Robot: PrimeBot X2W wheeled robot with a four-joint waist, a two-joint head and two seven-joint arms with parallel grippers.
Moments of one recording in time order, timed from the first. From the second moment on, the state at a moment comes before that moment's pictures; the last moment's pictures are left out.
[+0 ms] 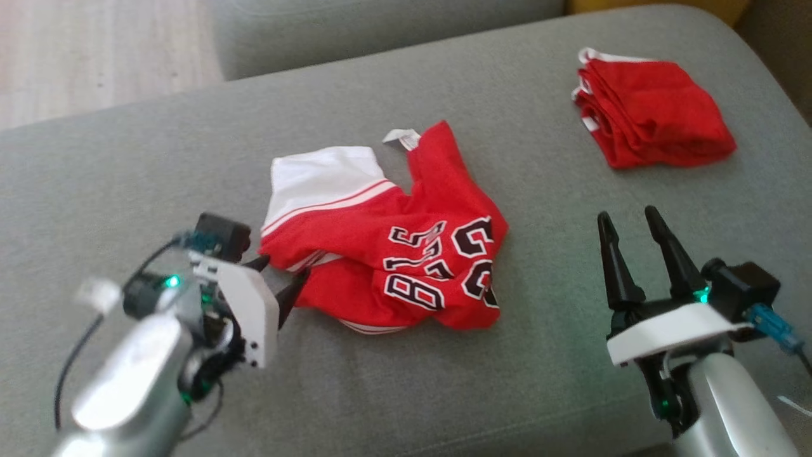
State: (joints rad) left arm -0.40 0.36 -0.60 0.36 -0.57 -0.07 0.32; right arm -0.15 -0.14 0.16 0.27 0.32 0.13 -0.18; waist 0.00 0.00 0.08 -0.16
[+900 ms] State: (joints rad) left arm -0.82 0.58 -0.72 0.61 -0.72 -0.08 0.49; right arm -0.22 -0.12 0.18 0.32 0.33 0.13 -0.23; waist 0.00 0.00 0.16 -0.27
